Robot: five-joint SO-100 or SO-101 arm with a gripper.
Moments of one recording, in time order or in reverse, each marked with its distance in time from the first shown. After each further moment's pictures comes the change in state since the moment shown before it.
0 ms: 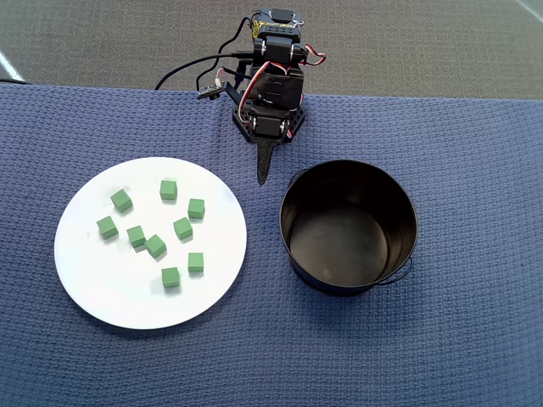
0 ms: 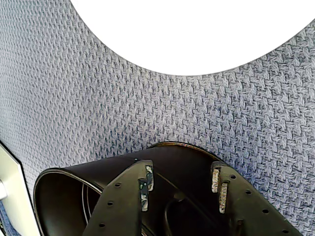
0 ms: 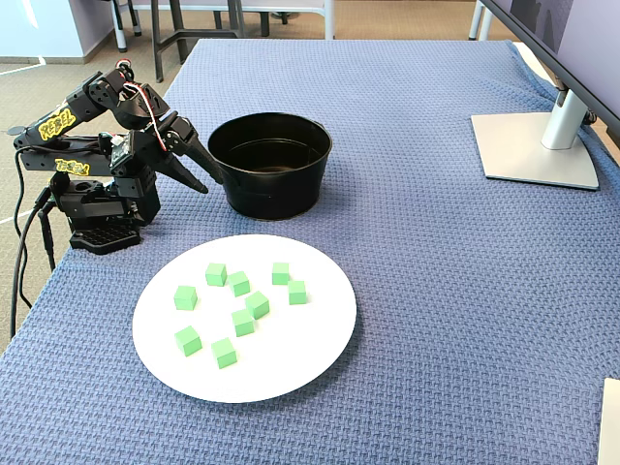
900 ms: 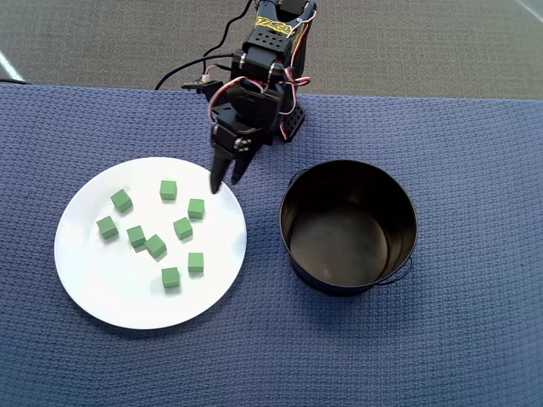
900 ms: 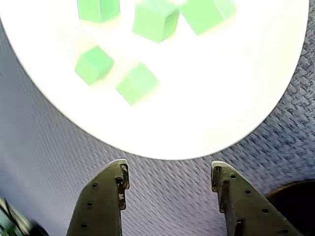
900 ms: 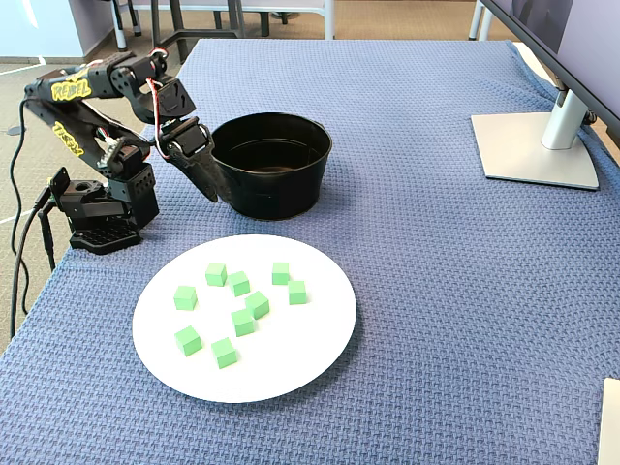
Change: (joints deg) arm 16.2 -38.2 -21.0 -7.2 26.1
